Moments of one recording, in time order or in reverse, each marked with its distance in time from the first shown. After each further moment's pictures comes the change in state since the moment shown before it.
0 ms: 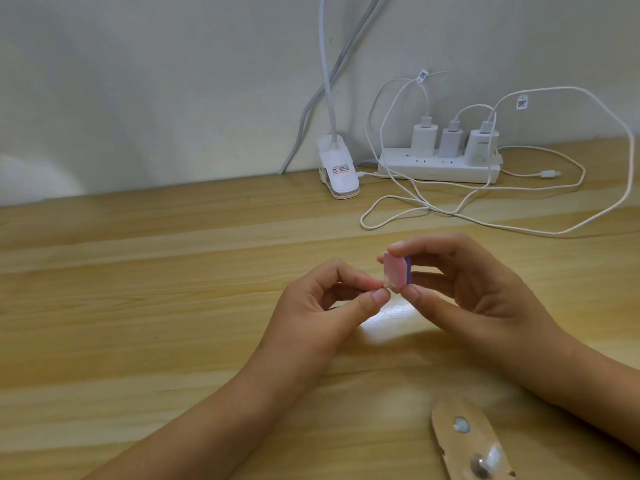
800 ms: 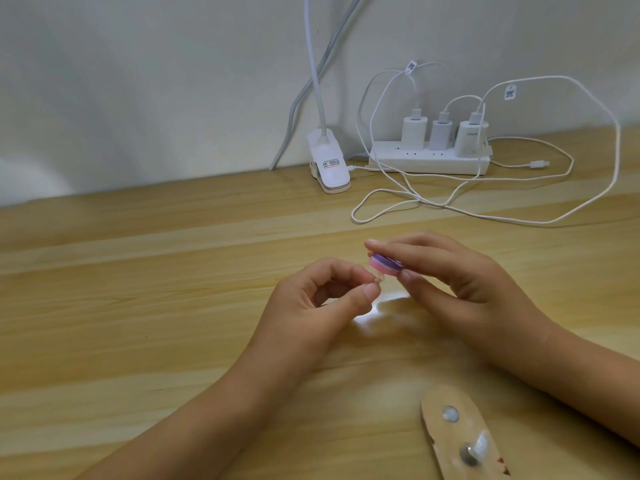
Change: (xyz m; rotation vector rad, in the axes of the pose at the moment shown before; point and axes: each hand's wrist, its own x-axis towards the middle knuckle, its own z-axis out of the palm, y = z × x) left_hand -0.001 -0.001 -0.001 0.067 -0.034 0.000; right_hand 0.000 -0.002 -0.004 -0.336 -0.017 -0.068
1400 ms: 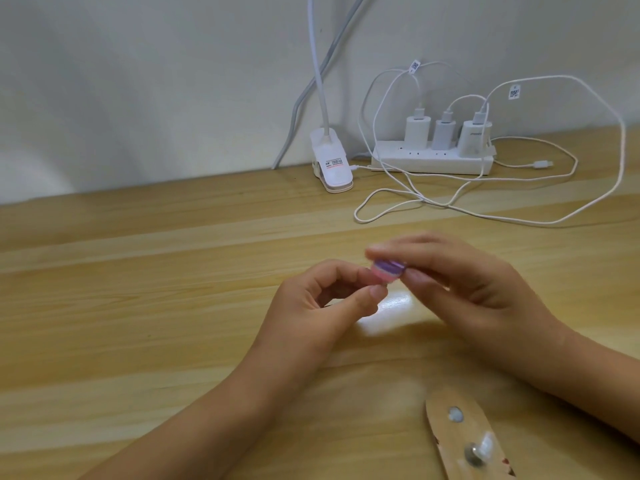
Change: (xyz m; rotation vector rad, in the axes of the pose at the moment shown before) left_hand -0.001 -0.001 0.000 0.033 0.001 0.007; right_hand 0.002 -0.002 0.001 0.069 0.024 -0.013
